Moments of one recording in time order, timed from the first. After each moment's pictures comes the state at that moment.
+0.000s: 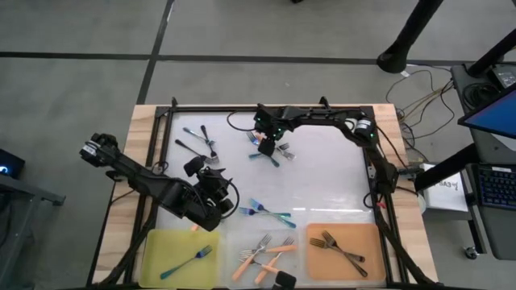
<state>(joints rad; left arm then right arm) -0.51 1.49 1.29 -1.02 -0.99 -0.88 -0.44 2.18 1.67 -0.68 -0.05 -0.04</state>
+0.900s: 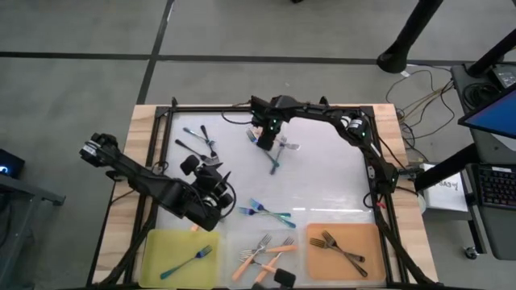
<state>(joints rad) -0.51 1.48 1.28 -1.05 -1.11 -0.98 -0.46 2.28 1.96 -1.00 -0.05 -0.07</state>
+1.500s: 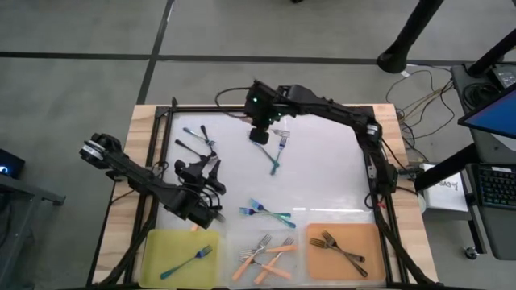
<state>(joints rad) -0.51 1.48 0.90 -0.98 -1.49 -1.66 -0.33 2.10 2.23 -1.07 0.02 -0.16</state>
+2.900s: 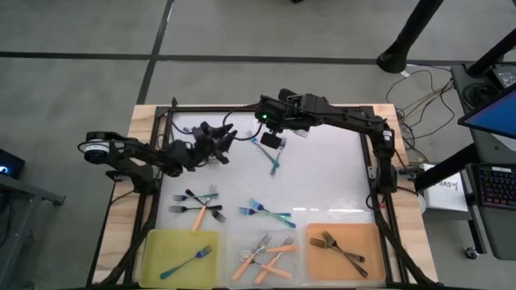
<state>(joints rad) 0.19 1.48 0.32 1.53 -0.36 -0.23 -0.20 1.96 2.16 -1.24 0.42 0.00</state>
